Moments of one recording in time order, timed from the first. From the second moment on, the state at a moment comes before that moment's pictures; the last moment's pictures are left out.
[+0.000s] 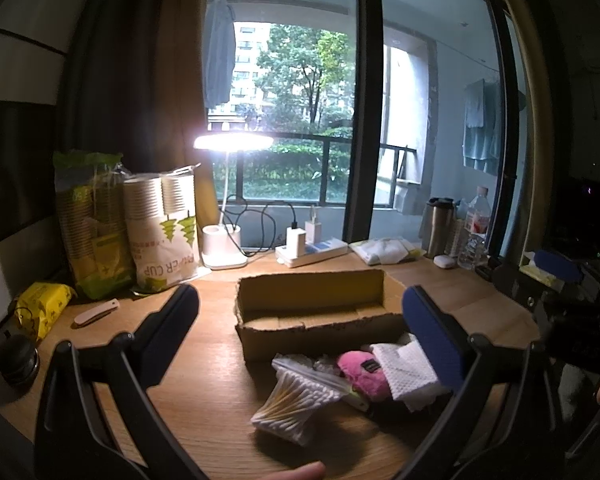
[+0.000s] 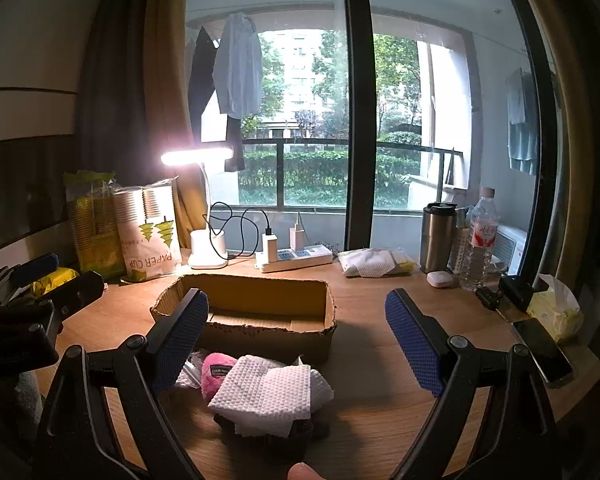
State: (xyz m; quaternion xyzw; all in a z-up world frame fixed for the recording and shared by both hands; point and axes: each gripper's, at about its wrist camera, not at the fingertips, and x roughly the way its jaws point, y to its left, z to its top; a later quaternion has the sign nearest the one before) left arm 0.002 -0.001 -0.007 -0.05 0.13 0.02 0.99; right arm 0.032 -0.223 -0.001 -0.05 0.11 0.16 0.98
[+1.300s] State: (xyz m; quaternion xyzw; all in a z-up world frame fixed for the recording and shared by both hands) left arm 0.002 0.000 -0.008 -0.04 0.13 0.02 0.99; right arm 0.032 -0.219 -0.002 -0.05 0.11 0.16 0.98
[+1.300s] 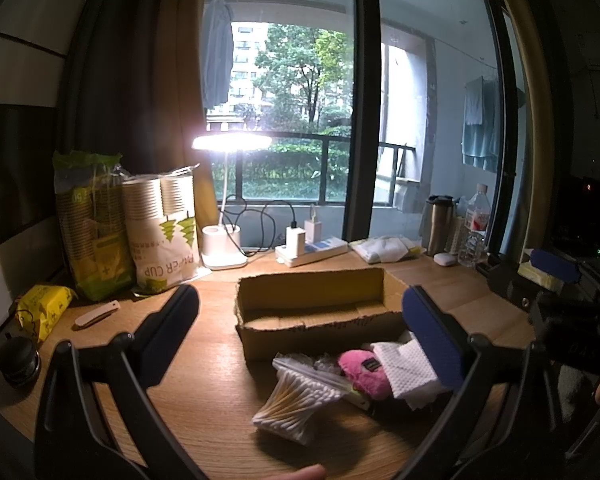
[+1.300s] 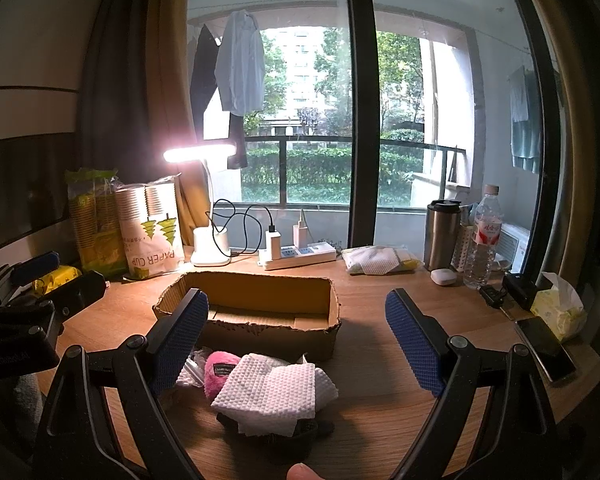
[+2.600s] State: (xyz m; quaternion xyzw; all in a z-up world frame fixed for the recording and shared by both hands) left arm 0.042 0.003 -0.055 -0.04 0.23 0.02 0.97; right arm 0.066 -0.219 -0.038 -0.05 0.18 0.16 0.97
